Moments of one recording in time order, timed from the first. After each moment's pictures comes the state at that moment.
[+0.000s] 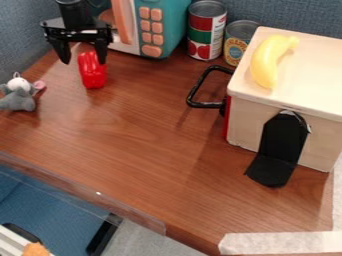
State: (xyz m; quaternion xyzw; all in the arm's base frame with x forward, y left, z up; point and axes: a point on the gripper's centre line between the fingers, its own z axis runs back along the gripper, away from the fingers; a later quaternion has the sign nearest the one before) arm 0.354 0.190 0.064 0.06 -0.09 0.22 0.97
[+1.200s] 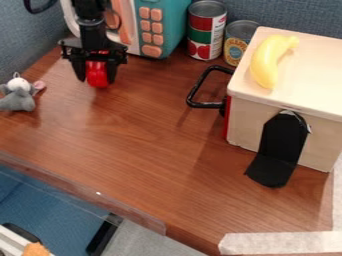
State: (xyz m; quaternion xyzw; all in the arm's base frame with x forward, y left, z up) arm 0.353 0.167 0.043 0.07 -0.07 0.21 0.97
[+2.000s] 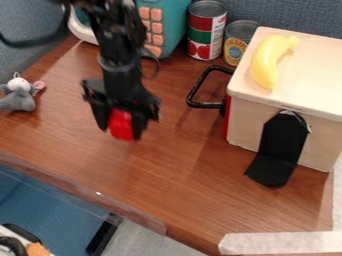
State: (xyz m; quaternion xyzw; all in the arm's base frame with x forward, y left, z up) arm 0.254 0.049 0.049 0.05 -0.04 0.06 1.00
